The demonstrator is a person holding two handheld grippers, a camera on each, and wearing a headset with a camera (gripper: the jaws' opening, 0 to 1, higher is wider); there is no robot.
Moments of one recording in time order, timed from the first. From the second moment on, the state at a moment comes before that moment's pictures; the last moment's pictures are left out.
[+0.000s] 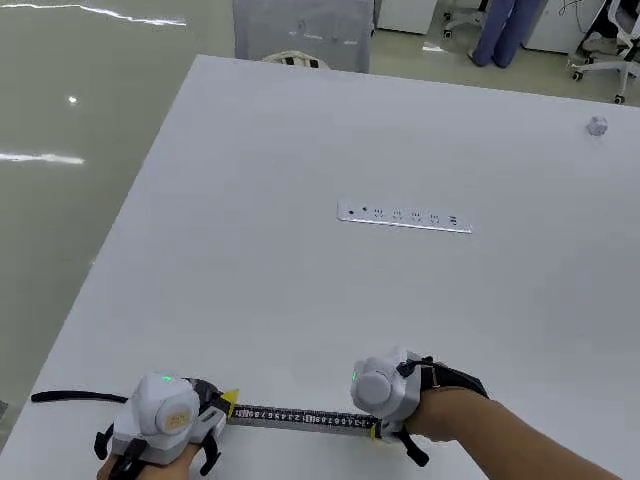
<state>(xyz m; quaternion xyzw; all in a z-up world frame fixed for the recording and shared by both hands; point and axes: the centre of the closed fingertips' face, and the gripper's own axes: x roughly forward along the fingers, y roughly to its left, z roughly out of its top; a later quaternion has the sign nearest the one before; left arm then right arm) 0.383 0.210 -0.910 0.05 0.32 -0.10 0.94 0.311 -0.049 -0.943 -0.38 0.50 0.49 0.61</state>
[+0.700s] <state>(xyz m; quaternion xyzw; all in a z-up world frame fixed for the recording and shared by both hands) 0.381 0.209 -0.910 0.07 0.32 -0.12 0.94 0.312 -0.044 -0.941 -0.37 0.50 0.49 0.61</state>
